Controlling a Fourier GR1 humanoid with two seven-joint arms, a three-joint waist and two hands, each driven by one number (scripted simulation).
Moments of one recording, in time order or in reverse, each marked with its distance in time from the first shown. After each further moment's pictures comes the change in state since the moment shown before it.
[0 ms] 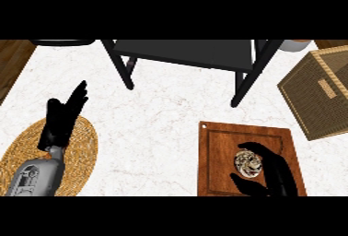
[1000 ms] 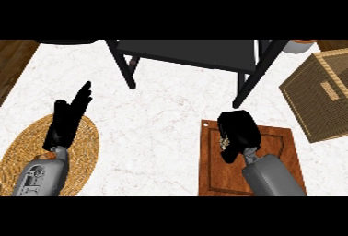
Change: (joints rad) left arm -0.001 -0.023 -0.010 0.001 -0.030 -0.001 -0.005; right arm -0.486 -0.032 0.164 0.265 0.429 0.355 0.216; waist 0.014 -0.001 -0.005
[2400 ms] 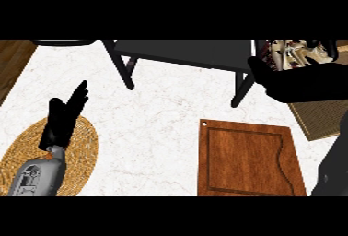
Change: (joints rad) left arm -0.001 0.003 0.024 -0.009 0.002 -0.009 0.017; right arm -0.557 0.032 -0.521 -0.658 -0.584 0.313 0.588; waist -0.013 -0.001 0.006
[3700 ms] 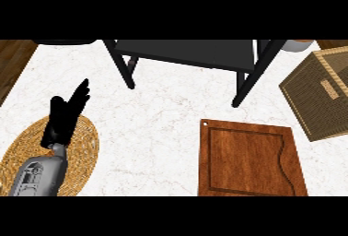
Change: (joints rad) left arm -0.018 -0.007 0.008 0.020 -0.004 -0.011 -0.013; right arm 0.076 -0.643 -0.152 0.706 0.159 -0.008 -0.599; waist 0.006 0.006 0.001
